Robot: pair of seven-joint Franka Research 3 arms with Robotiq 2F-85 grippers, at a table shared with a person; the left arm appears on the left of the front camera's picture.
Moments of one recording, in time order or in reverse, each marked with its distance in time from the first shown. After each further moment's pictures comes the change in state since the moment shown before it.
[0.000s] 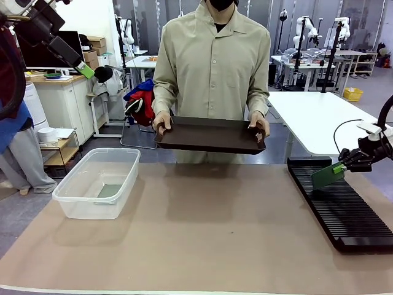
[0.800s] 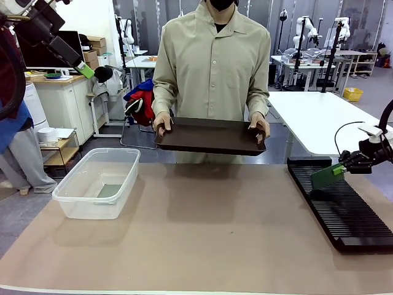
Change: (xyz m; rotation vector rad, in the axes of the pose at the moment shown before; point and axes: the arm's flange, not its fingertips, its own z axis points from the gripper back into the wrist) left arm 0.000 0.000 0.000 0.000 0.000 0.000; right arm -0.009 0.004 -0.003 -0.014 -0.039 -0.020
